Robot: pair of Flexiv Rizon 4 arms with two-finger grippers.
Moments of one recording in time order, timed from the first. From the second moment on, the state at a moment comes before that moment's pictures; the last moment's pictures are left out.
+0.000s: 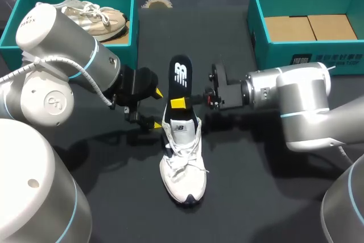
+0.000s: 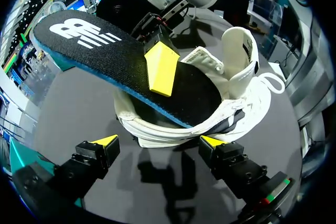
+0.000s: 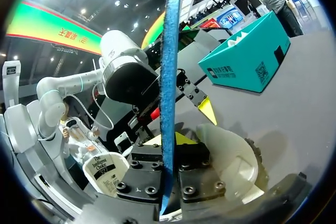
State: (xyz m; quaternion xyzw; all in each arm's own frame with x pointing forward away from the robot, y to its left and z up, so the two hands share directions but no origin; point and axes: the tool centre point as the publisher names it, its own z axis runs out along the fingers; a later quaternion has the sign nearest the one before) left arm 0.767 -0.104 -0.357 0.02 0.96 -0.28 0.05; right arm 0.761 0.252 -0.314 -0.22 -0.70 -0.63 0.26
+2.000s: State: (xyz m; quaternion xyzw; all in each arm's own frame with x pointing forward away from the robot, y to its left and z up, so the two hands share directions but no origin) left arm 0.767 -0.104 -0.357 0.02 0.96 -0.28 0.05; right arm 0.754 0.253 -0.305 -0.19 -0.70 -0.64 0.25
